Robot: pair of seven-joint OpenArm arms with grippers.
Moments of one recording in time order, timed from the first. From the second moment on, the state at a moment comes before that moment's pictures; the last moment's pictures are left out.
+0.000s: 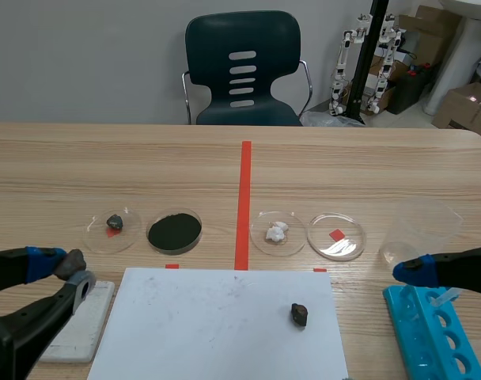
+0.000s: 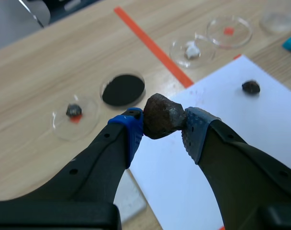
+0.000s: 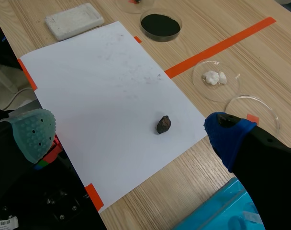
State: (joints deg) left arm 59.2 -36.5 -0.9 125.9 -9.1 -5.2 -7.1; right arm -59.3 37.6 9.6 119.3 3.3 32.7 16.7
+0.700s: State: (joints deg) left arm 46.7 -36.2 2.3 121.7 -16.8 -5.2 21.6; right arm -59.3 37.6 9.6 119.3 3.3 32.7 16.7
